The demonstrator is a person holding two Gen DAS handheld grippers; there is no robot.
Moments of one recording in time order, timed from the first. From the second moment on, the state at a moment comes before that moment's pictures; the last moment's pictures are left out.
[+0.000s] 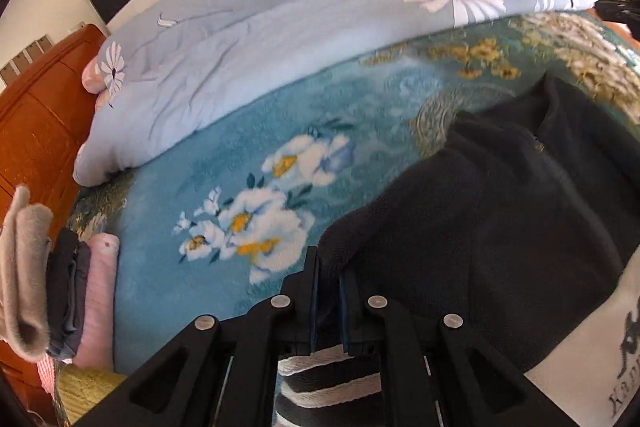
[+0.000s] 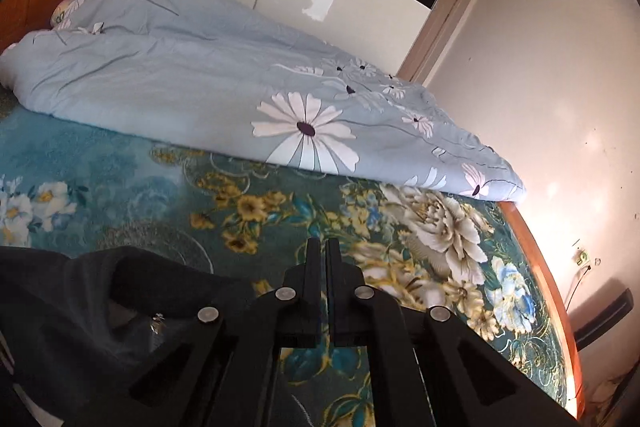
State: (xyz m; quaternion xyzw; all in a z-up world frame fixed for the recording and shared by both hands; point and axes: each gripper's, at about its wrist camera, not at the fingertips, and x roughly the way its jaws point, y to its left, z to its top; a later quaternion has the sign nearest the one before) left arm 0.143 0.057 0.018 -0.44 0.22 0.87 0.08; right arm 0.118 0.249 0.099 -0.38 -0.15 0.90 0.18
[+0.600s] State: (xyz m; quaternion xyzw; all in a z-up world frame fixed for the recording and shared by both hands) left arm 0.271 0.051 0.091 -0.36 0.09 0.92 0.14; right arm 0.382 0.353 0.098 -0.42 -0.06 0.90 0.05
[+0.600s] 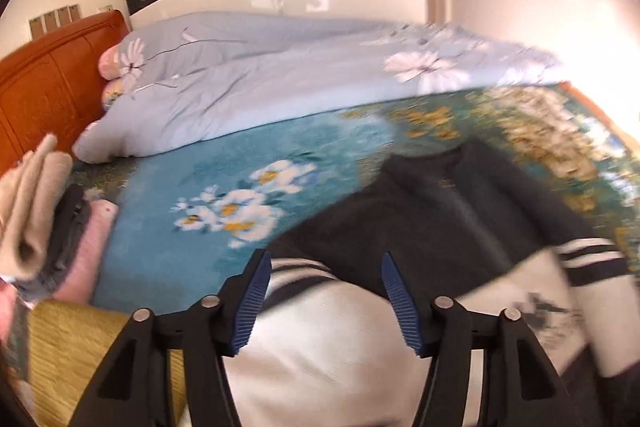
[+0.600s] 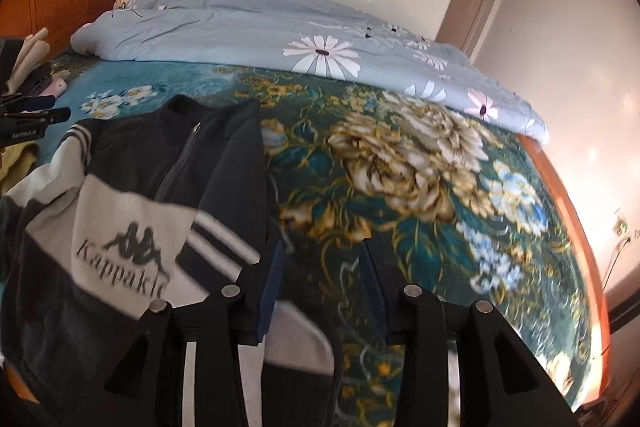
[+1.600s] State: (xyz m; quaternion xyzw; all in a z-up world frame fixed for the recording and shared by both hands) left arm 0.366 0.005 0.054 -0.39 0.01 0.92 0.11; right arm 0.489 0.400 0.083 -0.40 0.02 0.91 0.11
